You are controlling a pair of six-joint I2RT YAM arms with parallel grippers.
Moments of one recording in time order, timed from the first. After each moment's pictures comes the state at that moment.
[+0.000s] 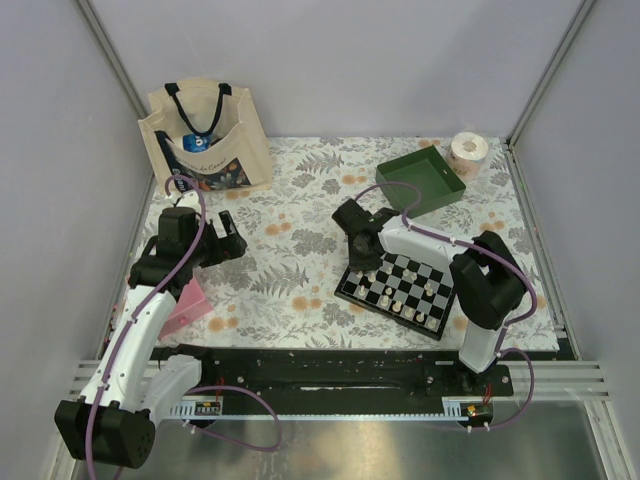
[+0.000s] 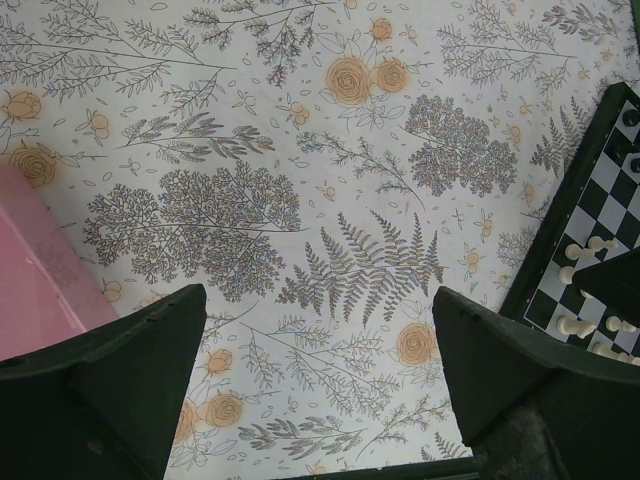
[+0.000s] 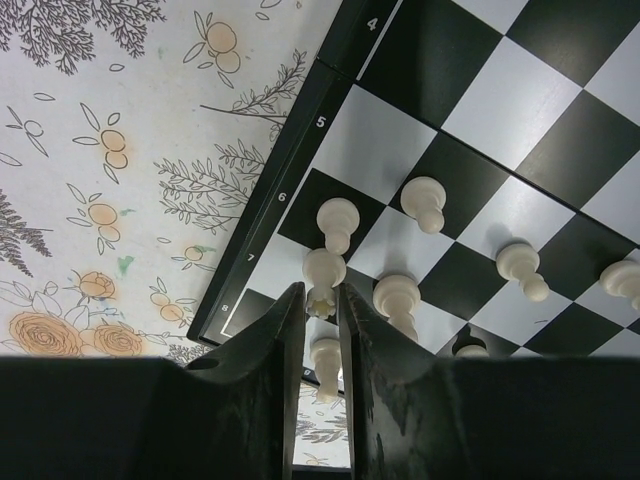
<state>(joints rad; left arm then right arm) -0.13 0.89 0.84 -0.65 0.06 -0.40 0.74 1.81 1.26 -0.72 0.17 0.69</state>
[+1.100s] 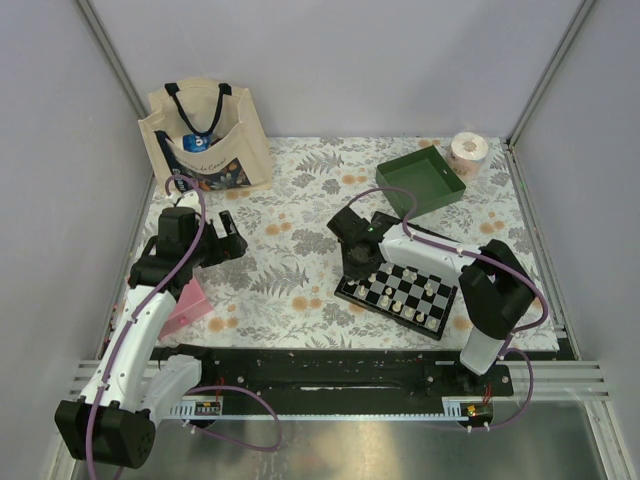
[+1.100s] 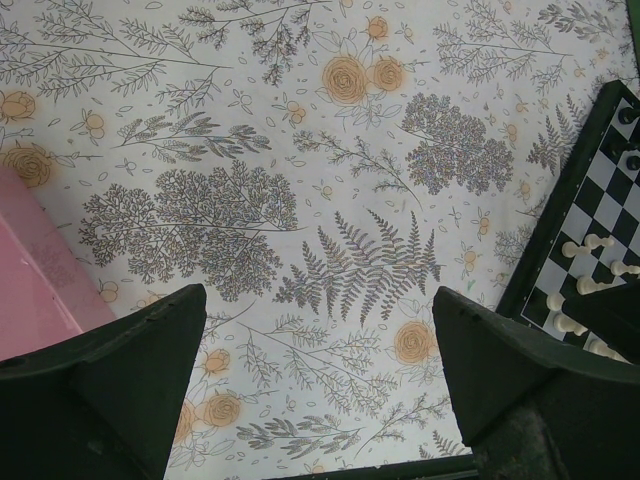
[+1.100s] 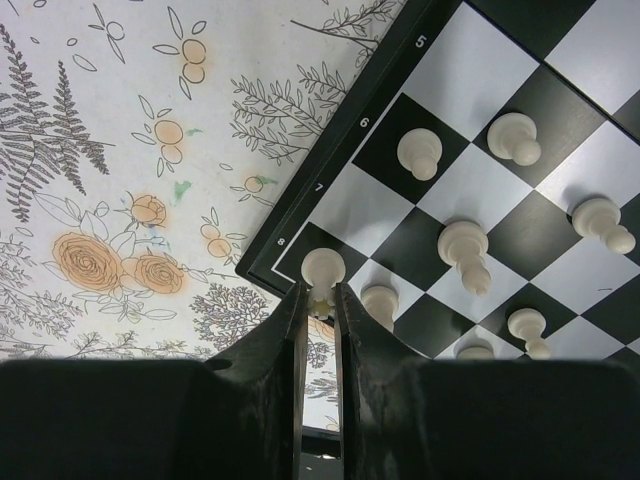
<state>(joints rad) -0.13 0.89 0.84 -0.65 0.07 -0.40 0.81 1.74 1.22 -0.70 0.12 0.69</state>
